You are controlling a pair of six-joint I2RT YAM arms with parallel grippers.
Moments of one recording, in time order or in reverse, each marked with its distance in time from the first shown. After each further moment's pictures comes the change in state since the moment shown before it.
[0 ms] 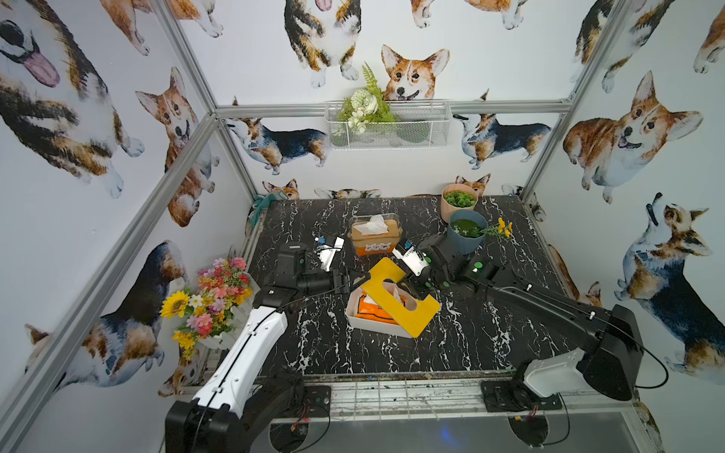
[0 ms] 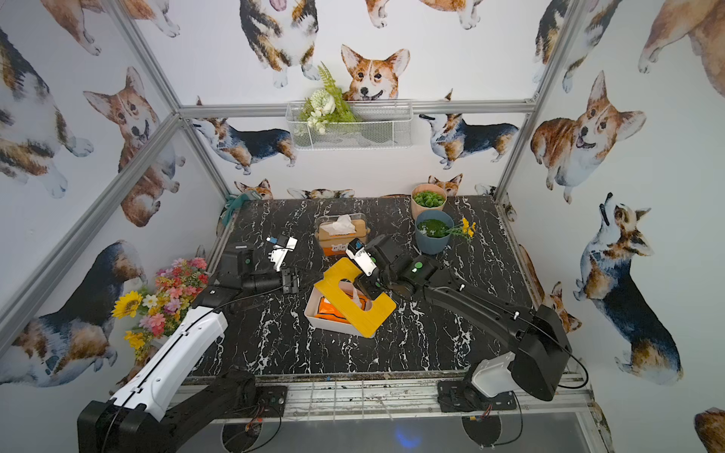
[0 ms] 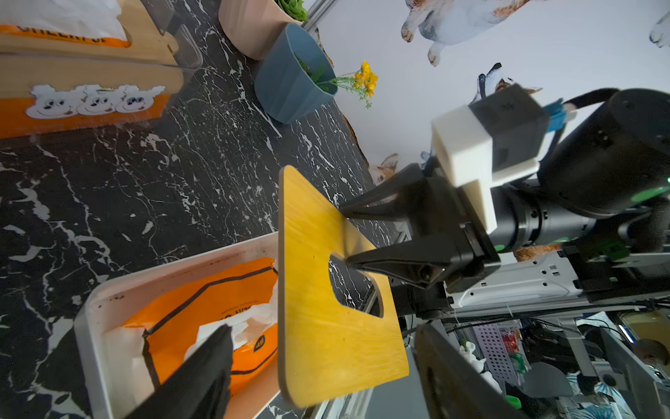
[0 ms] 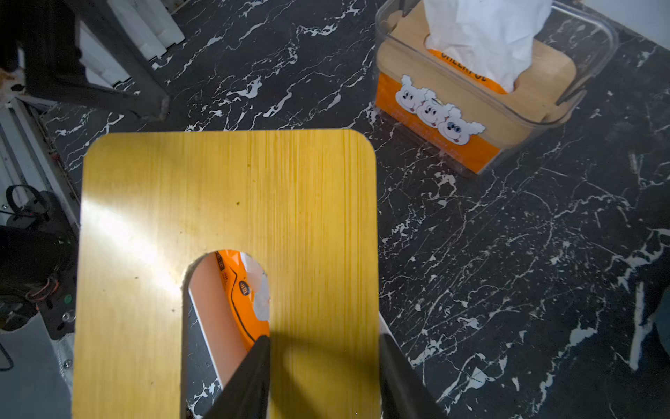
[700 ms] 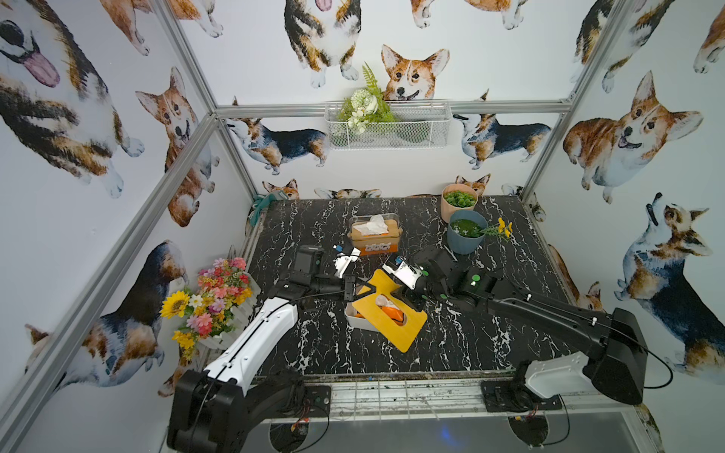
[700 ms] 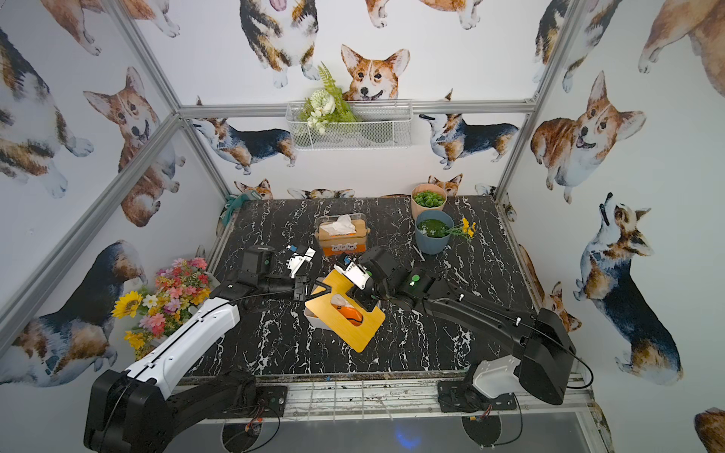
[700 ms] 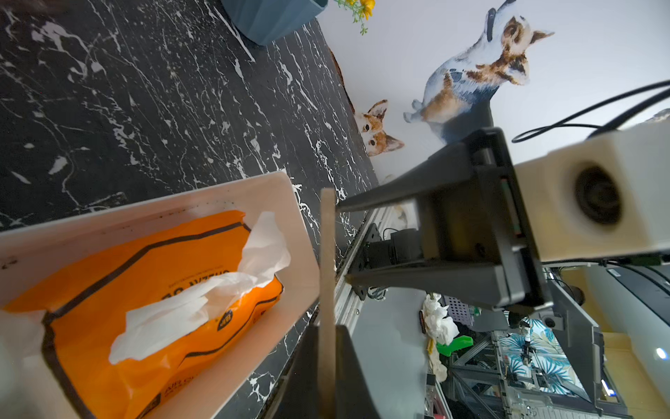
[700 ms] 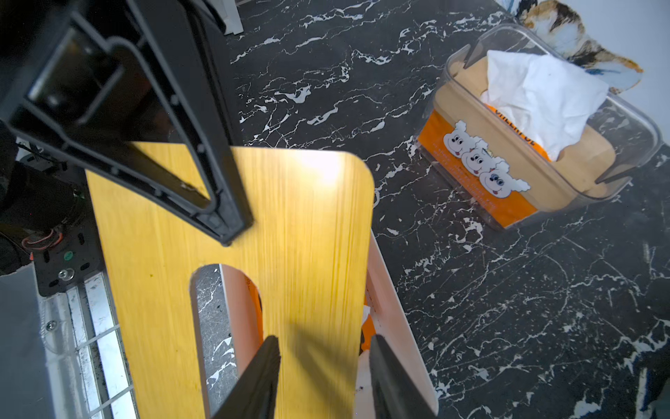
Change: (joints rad) left arm -0.098 0.093 -0.026 -0.023 0.056 -0.011; right arm 0.080 -0.042 -0.078 0.117 0.009 -0.131
